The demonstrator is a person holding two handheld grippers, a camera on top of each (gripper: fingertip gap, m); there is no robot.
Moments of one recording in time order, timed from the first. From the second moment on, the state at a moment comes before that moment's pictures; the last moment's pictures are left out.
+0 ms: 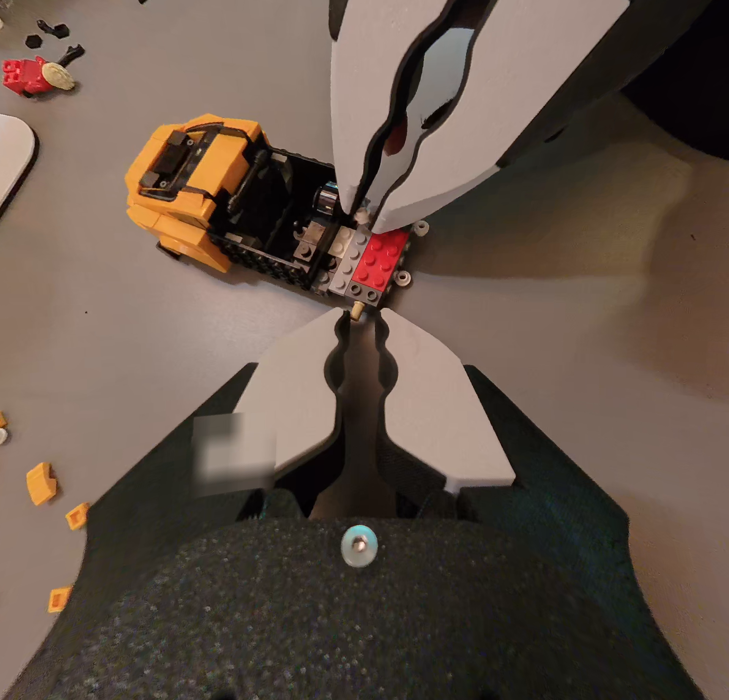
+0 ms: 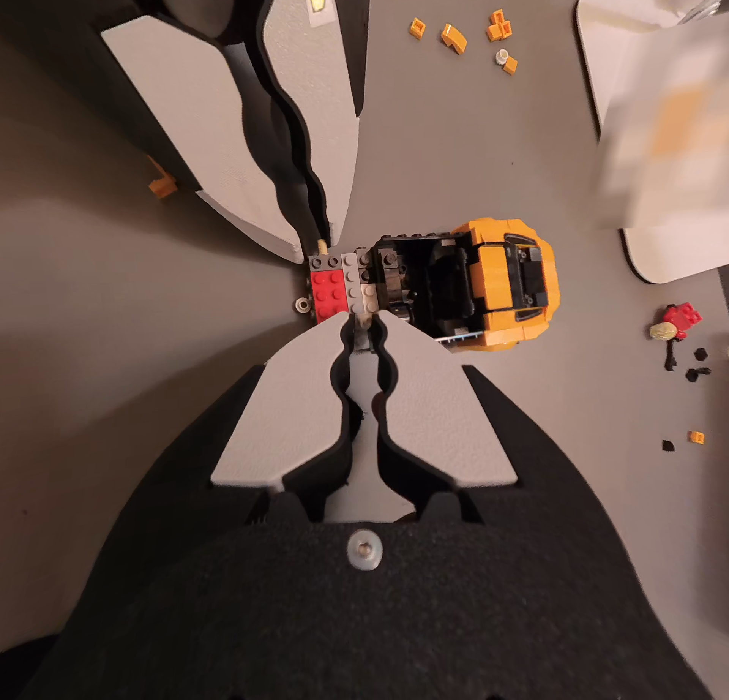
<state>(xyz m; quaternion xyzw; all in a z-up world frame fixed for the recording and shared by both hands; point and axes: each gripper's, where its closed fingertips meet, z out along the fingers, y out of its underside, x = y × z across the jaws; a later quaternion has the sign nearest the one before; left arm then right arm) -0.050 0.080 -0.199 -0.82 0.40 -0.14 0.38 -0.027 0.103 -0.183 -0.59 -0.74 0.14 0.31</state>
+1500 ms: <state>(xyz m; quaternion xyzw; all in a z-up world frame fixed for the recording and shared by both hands) -0.027 0.077 -0.188 -0.82 0.38 -0.19 0.38 -0.020 0.106 -0.174 -0.73 -0.56 0.24 0.31</state>
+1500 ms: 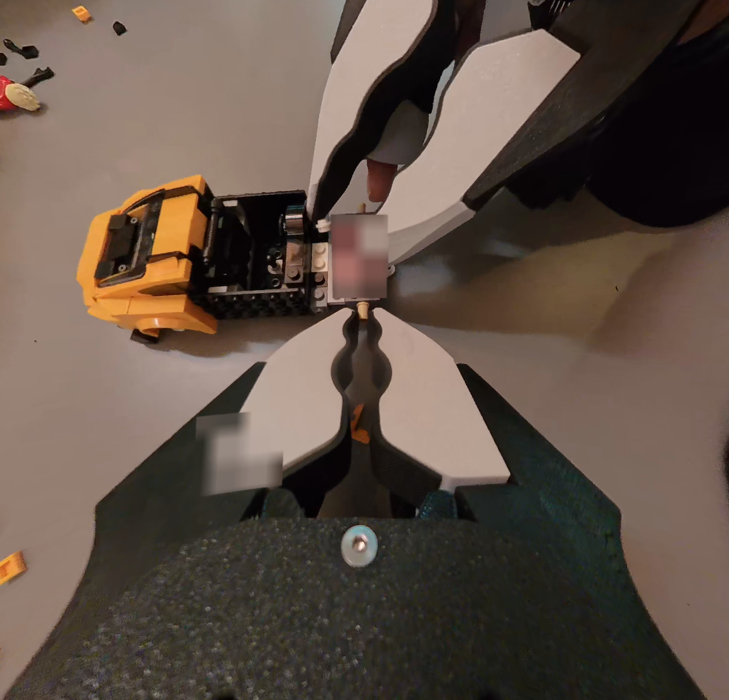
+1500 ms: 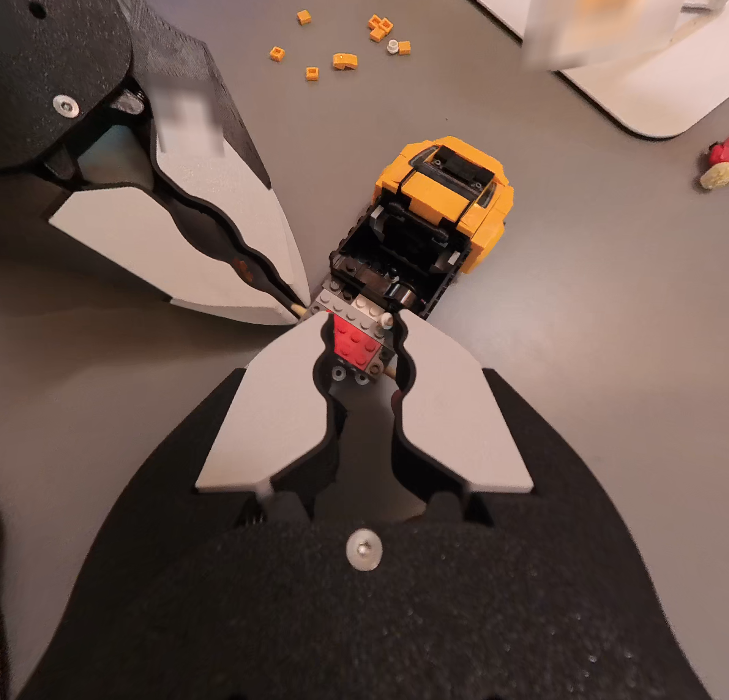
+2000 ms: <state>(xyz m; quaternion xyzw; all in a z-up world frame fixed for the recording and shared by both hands) -0.024 0.075 -0.187 -0.82 0.37 -0.22 0.38 -0.025 0.099 -0.171 -0.77 -0.49 0.27 0.29</state>
